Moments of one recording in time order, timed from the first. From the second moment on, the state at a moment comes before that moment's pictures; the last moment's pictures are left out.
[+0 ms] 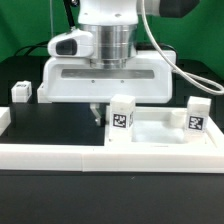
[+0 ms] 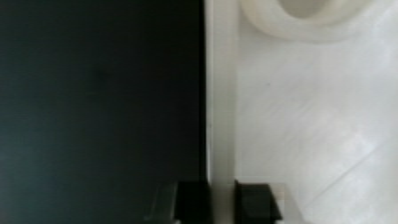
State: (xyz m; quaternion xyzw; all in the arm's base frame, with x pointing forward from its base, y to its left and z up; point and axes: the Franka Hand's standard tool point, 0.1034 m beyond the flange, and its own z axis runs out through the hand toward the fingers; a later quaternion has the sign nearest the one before) arm 0.564 -0.028 0.028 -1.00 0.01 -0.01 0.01
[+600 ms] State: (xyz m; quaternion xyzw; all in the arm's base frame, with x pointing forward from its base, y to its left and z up) arm 0.560 -0.064 0.024 -0.98 -0.21 -0.02 -0.01
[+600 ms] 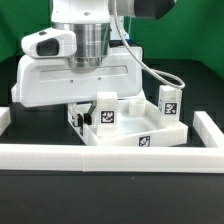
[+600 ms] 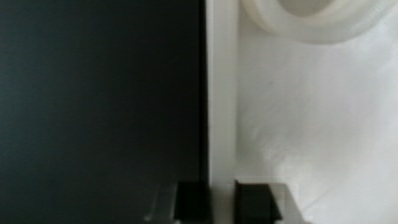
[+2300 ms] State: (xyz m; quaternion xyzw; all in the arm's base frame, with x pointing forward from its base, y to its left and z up) arm 0.587 -0.028 0.028 -0.69 -0.73 0.03 -0.02
